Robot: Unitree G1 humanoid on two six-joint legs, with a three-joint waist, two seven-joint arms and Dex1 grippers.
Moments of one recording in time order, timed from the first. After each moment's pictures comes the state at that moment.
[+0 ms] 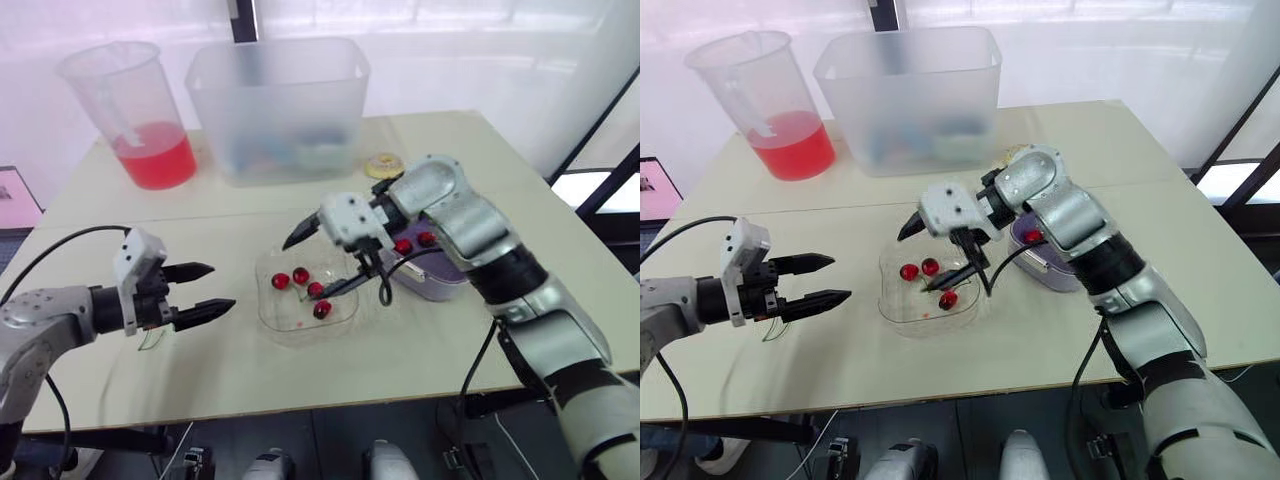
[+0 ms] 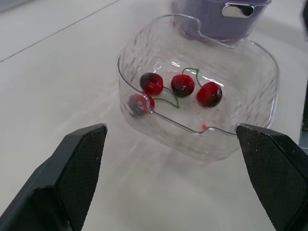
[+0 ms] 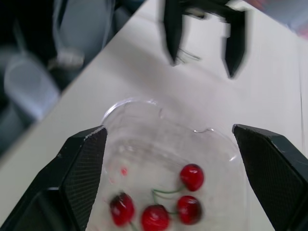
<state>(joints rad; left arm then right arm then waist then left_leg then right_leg) -0.13 0.93 0.30 -0.36 -0.75 0.73 -0.94 -1.13 -0.56 0.45 0.05 0.28 0.53 1.40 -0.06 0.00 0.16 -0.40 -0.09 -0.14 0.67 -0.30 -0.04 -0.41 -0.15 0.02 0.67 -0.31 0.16</state>
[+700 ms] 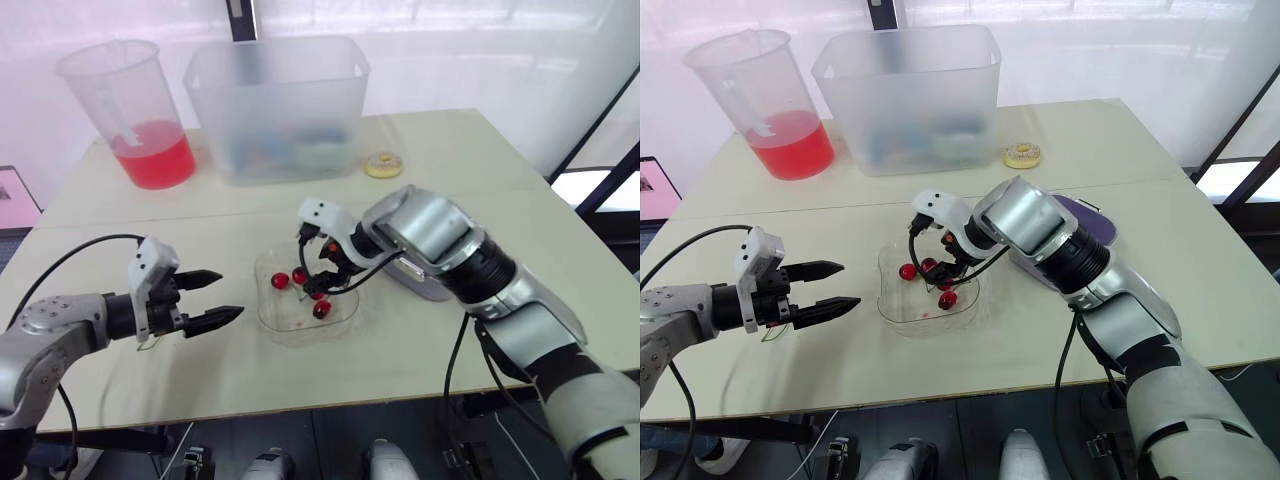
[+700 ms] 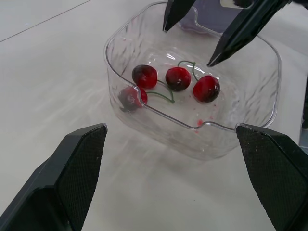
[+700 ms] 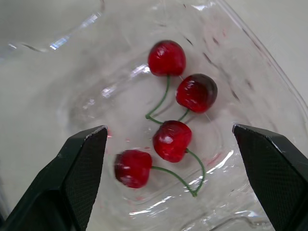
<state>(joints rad) -0.12 0.89 0.27 -0.38 -0.73 0.73 -0.91 -1.21 -0.44 0.63 0.06 0.24 1.32 0.91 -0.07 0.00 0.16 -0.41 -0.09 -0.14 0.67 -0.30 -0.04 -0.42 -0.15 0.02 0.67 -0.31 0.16</state>
